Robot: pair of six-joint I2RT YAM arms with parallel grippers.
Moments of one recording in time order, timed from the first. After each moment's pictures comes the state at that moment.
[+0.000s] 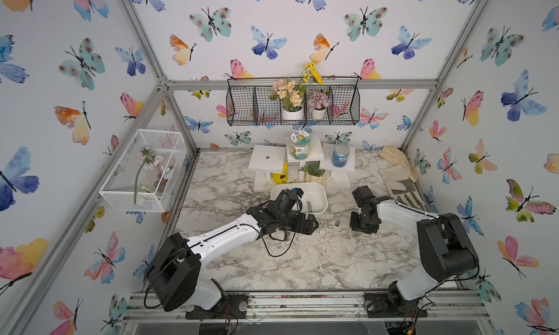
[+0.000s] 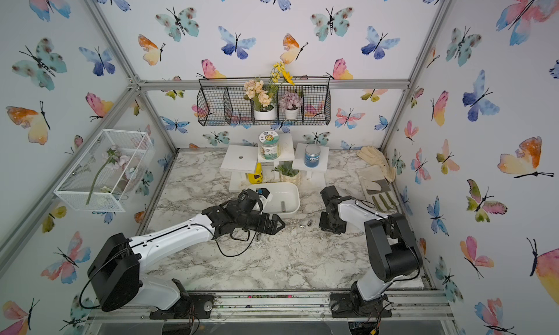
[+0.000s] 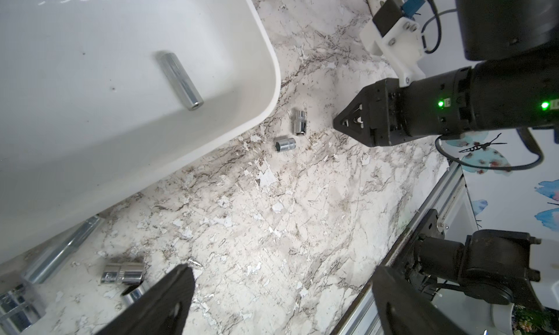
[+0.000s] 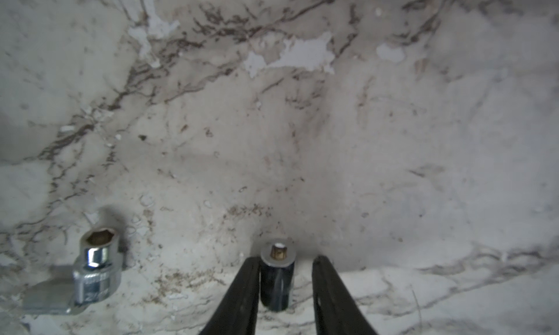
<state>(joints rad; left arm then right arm) -0.83 1.45 0.97 -0.33 0.27 -0.55 0.33 1.62 0.88 -0.67 0.06 0.52</state>
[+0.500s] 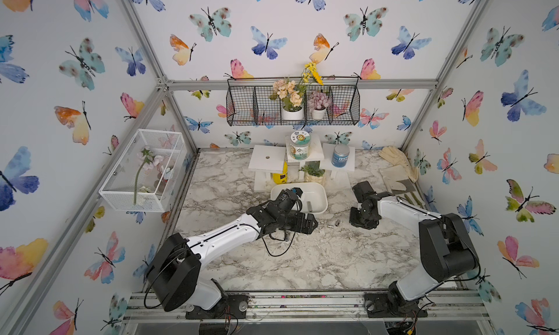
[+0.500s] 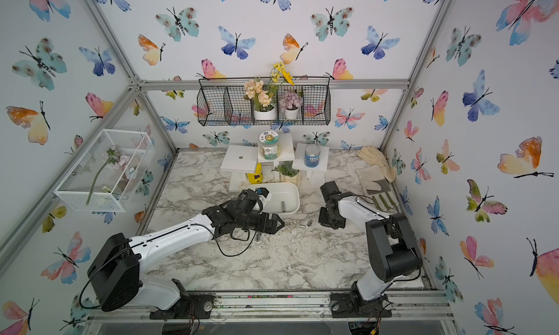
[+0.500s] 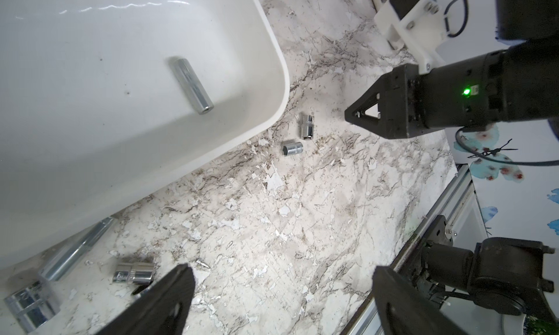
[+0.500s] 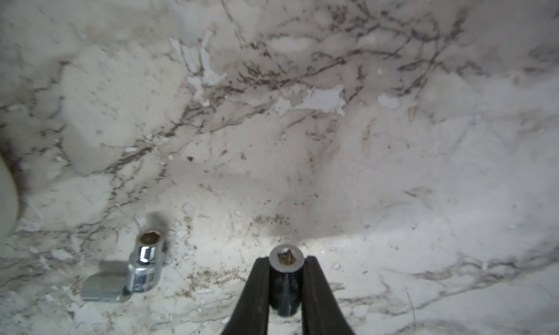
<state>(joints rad) -0.83 1.45 0.97 -0.33 0.24 -0.55 0.33 1.61 0.96 -0.71 0.06 0.49</state>
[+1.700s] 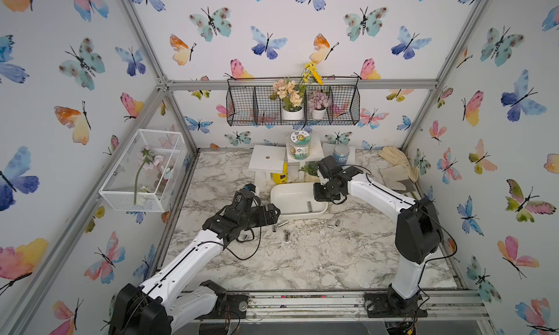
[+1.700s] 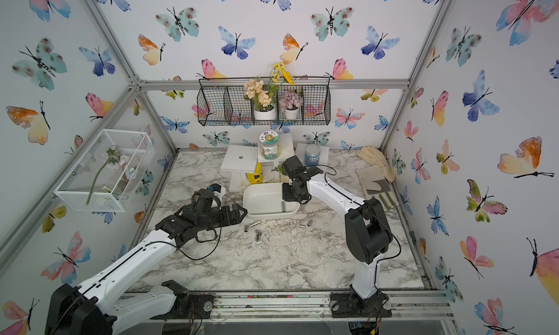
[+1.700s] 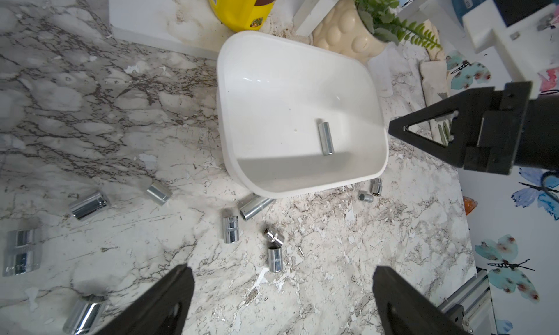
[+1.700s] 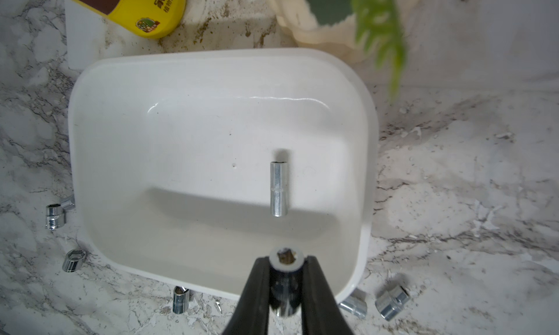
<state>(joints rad) -0.50 1.08 0.76 -0.44 0.19 -0.61 0.61 1.87 1.52 -0.80 -0.04 0.48</state>
